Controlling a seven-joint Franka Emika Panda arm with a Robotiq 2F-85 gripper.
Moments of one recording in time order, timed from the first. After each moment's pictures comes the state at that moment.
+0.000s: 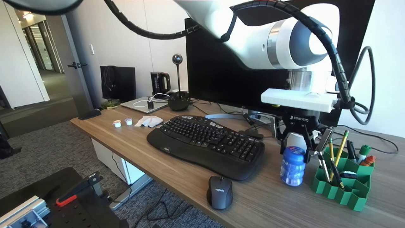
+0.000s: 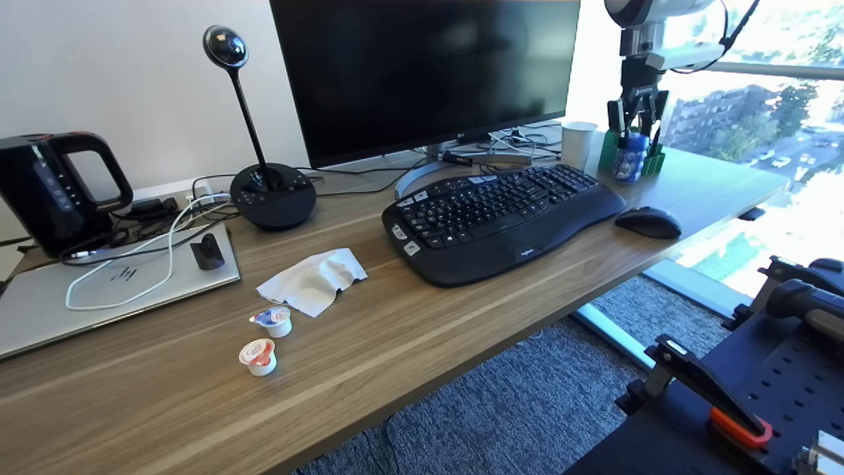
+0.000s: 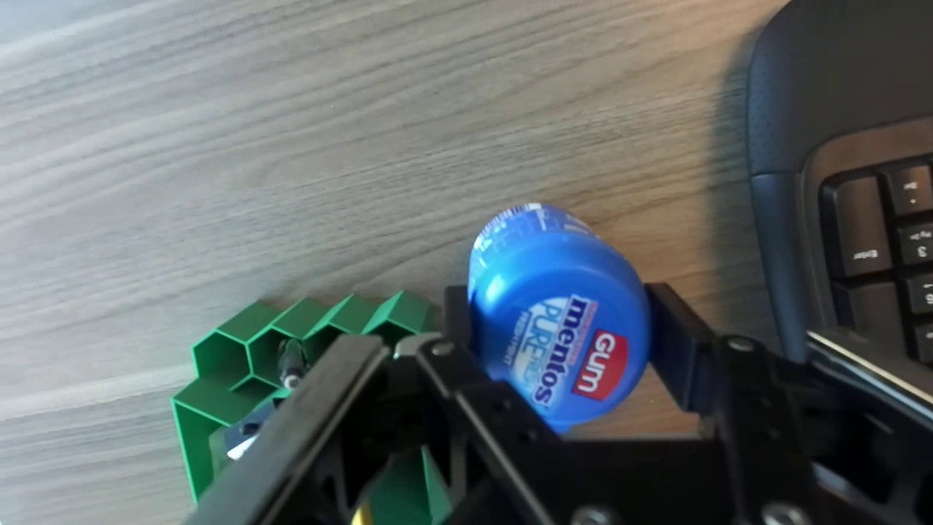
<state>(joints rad) -0.28 1.05 -0.13 -0.99 -0.01 1.94 -0.17</state>
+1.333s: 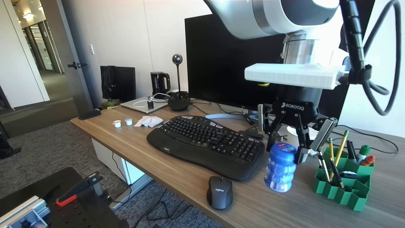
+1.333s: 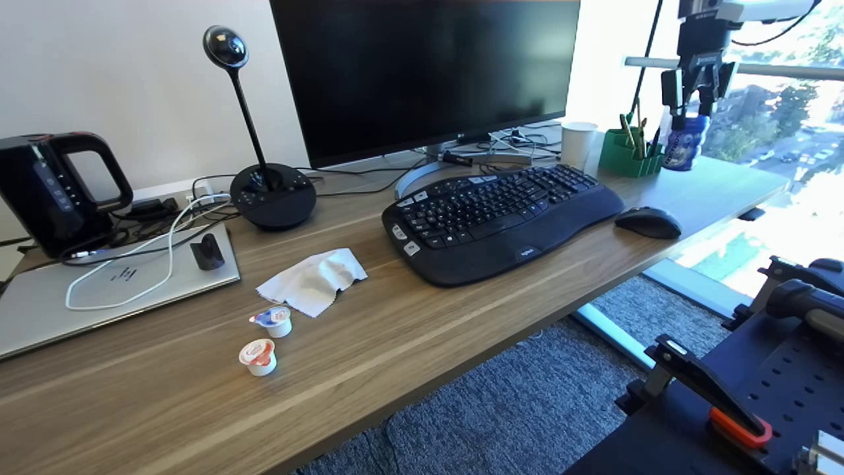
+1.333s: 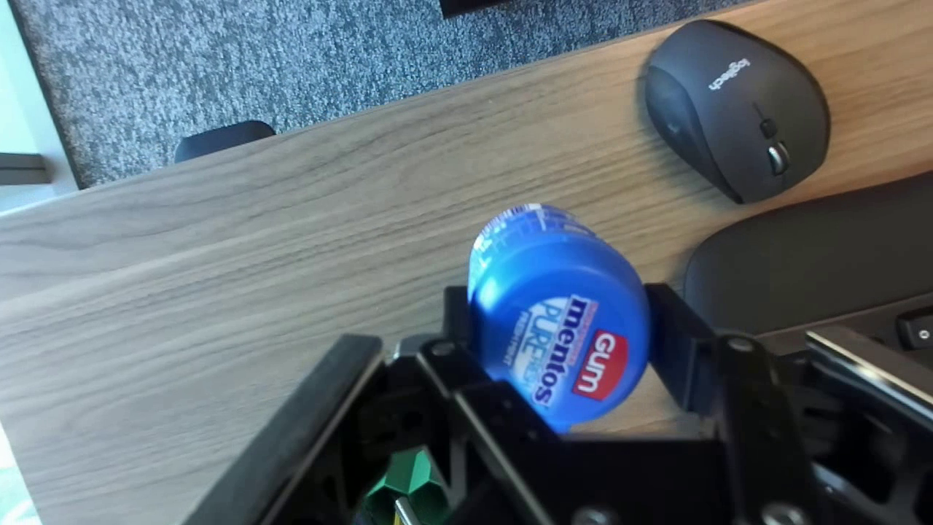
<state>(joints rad) -0.29 0.64 -0.13 -1.55 -0.01 2.02 -0.20</state>
